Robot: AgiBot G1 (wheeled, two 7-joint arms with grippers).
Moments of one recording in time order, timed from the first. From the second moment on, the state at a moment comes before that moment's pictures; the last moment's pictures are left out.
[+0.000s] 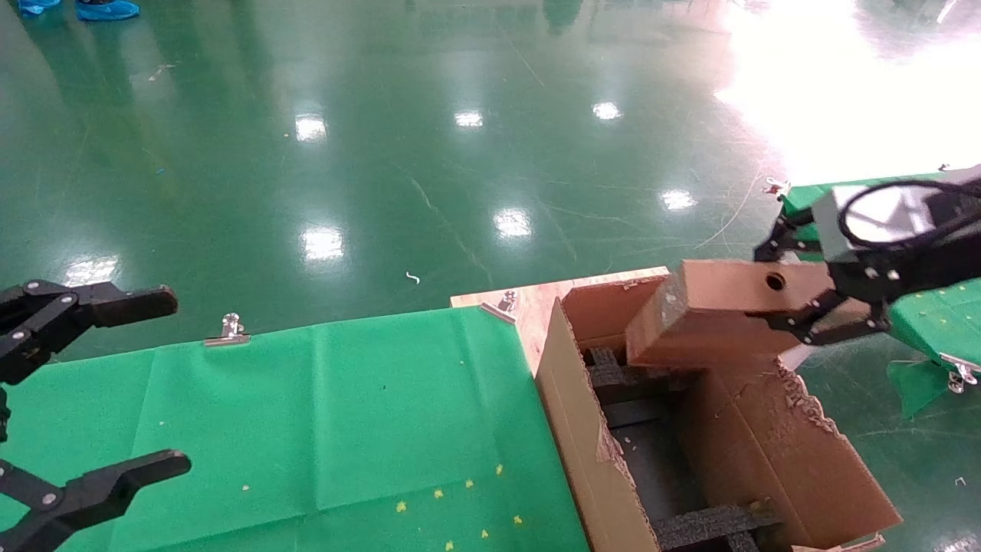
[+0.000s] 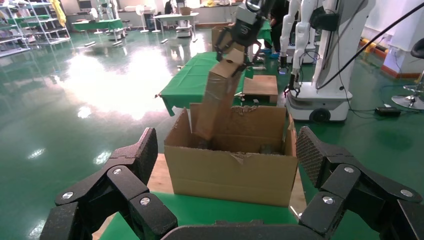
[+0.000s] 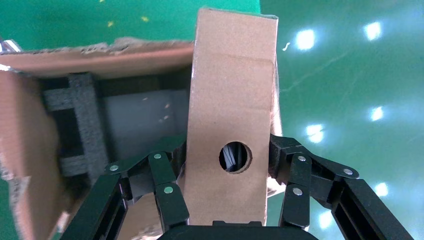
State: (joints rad) left arm -1.09 0.58 0.36 -1.25 0.66 1.46 -0.14; right arm 2.41 -0.47 -1.64 0.82 -1.22 -1.58 -0.17
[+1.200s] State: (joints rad) left arm -1.09 0.58 0.36 -1.25 0.66 1.46 -0.14; right arm 2.37 -0.33 -1.73 0.95 -1.24 -1.39 0.42
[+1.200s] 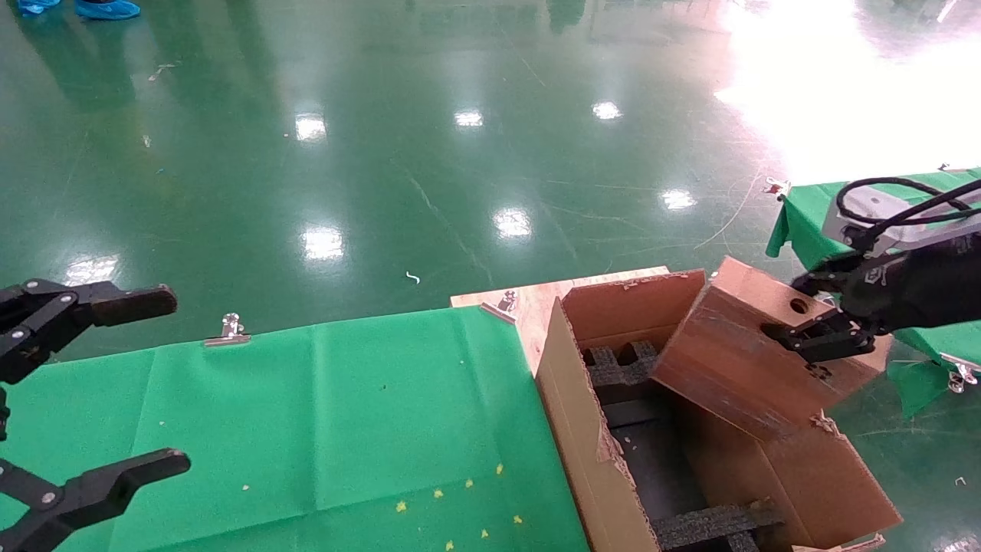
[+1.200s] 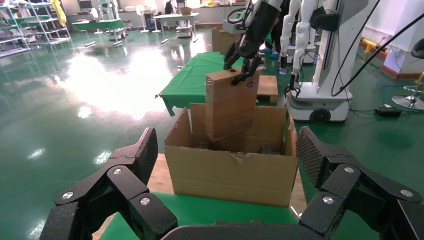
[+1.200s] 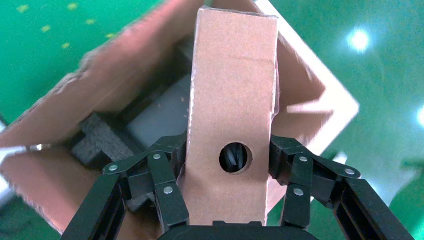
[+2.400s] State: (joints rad) left arm -1.09 0.58 0.36 -1.25 0.66 1.46 -0.14; right arm 2.32 -0.22 -1.82 1.36 -1.57 -1.19 1.50
